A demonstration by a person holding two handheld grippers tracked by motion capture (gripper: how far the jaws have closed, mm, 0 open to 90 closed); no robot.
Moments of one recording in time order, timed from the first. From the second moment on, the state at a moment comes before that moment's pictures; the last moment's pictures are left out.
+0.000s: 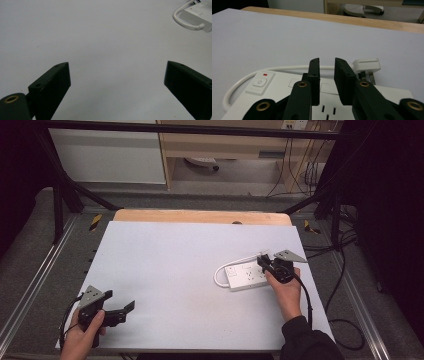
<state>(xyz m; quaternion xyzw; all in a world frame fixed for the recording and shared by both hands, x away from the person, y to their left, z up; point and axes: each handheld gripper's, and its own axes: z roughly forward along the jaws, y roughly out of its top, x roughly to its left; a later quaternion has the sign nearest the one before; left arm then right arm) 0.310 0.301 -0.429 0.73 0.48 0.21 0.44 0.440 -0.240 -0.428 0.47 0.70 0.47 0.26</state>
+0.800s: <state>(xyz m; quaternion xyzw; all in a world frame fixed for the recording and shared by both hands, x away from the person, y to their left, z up) 0.311 0.302 -0.429 0.73 0.48 0.21 0.44 0.428 -0.250 -0.405 0.49 0.68 0.49 0.23</state>
